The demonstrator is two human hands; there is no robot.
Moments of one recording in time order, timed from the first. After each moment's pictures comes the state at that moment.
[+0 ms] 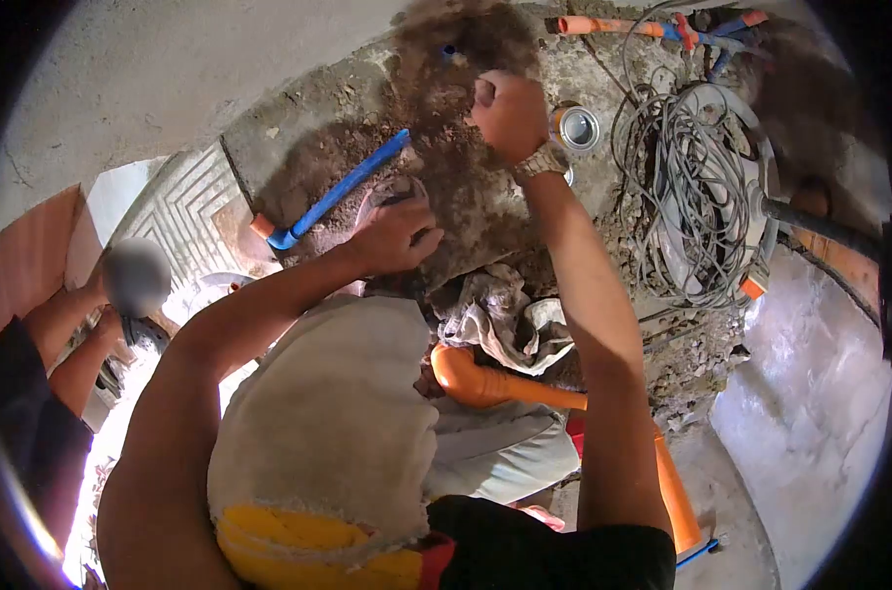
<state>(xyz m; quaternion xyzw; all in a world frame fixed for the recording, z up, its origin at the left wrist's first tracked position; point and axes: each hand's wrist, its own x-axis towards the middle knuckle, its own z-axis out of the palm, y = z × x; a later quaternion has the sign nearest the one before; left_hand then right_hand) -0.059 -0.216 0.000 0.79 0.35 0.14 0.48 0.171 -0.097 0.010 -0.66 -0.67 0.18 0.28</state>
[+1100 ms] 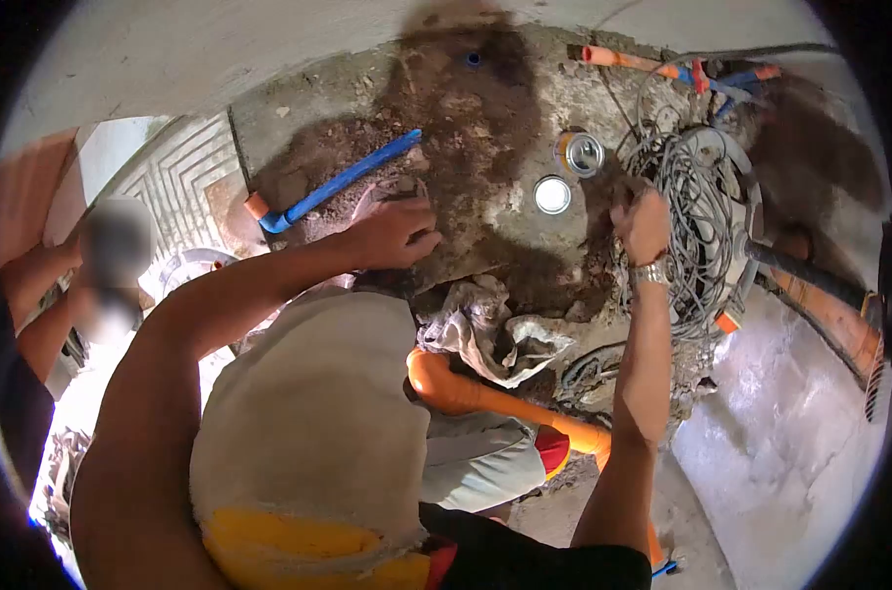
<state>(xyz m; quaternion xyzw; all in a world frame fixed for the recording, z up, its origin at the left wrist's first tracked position) -0.063 -0.213 0.001 0.78 0.35 0.15 0.50 0.338 -0.177 0.072 -0.71 -0.69 0.12 0.02</state>
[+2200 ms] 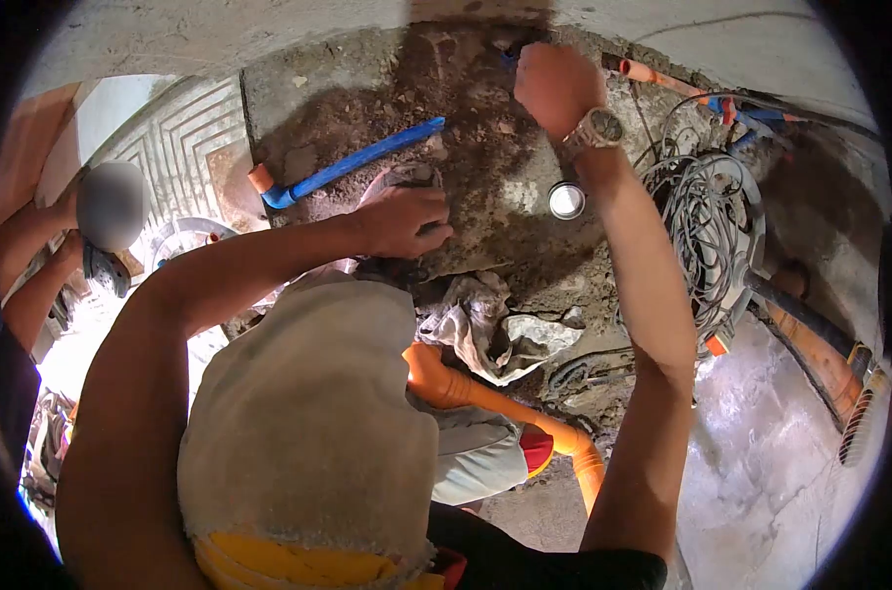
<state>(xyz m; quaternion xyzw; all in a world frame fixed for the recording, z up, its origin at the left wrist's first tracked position) -0.065 -0.210 -0.007 0.78 0.33 0.14 0.51 0.160 -0.027 0.044 -0.54 -0.84 0.05 -0.03</state>
